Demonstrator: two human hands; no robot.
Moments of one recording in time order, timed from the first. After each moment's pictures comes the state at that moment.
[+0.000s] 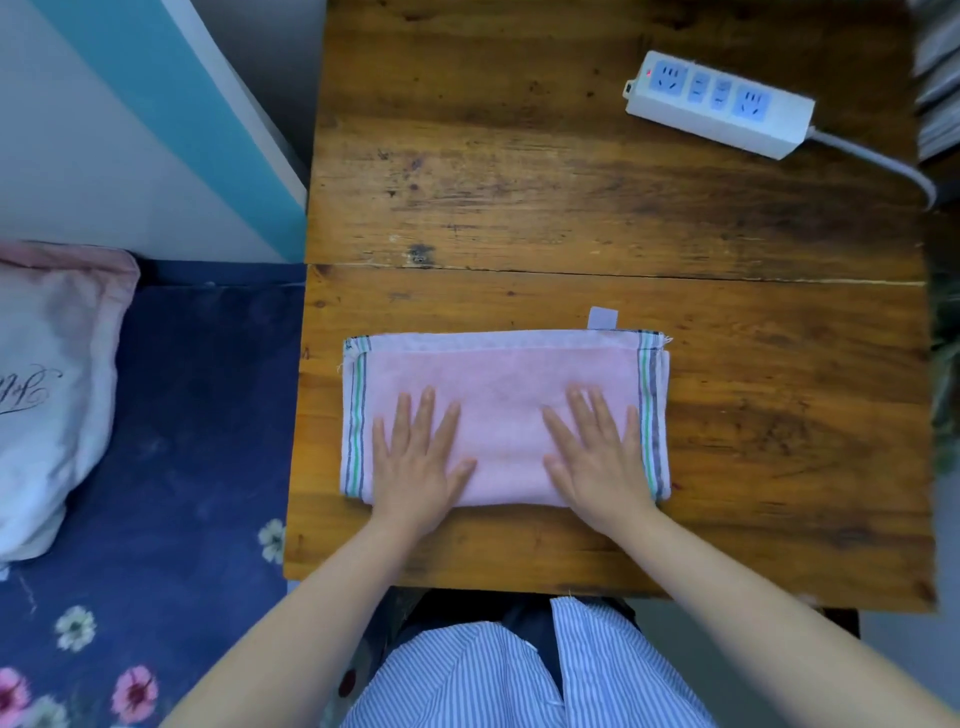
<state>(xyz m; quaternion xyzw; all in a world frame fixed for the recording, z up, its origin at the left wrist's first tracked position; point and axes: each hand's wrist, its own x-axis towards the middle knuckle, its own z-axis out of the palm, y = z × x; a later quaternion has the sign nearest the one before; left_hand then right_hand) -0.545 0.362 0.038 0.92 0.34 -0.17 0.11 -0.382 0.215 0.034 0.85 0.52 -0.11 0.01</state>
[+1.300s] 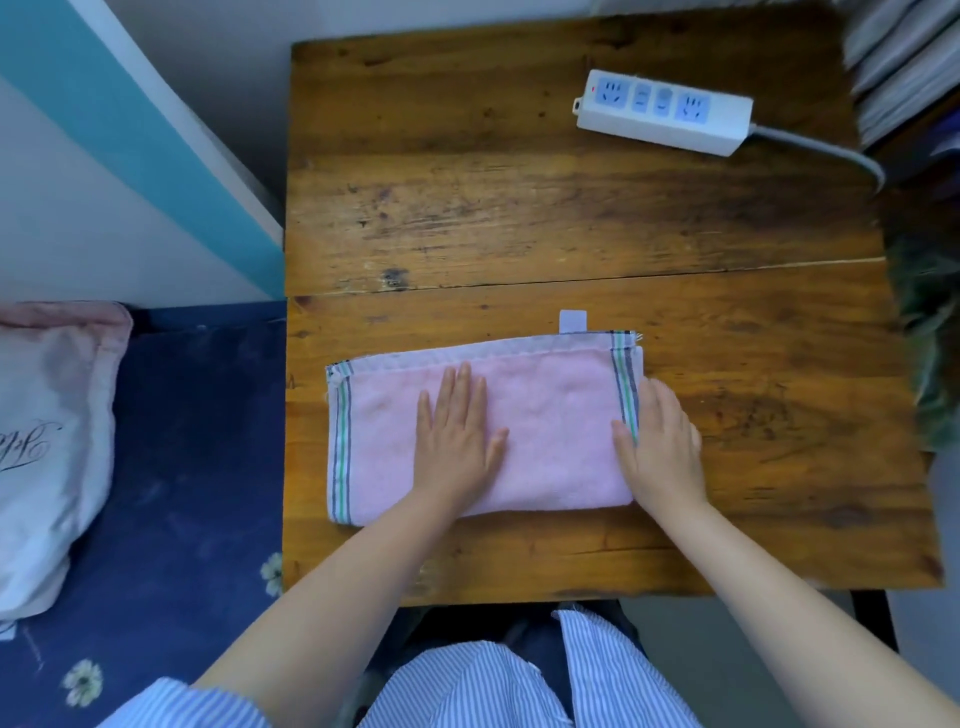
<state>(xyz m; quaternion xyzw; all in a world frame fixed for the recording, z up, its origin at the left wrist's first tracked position) -0.474 0.354 0.069 0.93 0.29 -0.18 0.16 -0.348 0.198 0.078 0.93 0.28 -0.21 -0.11</state>
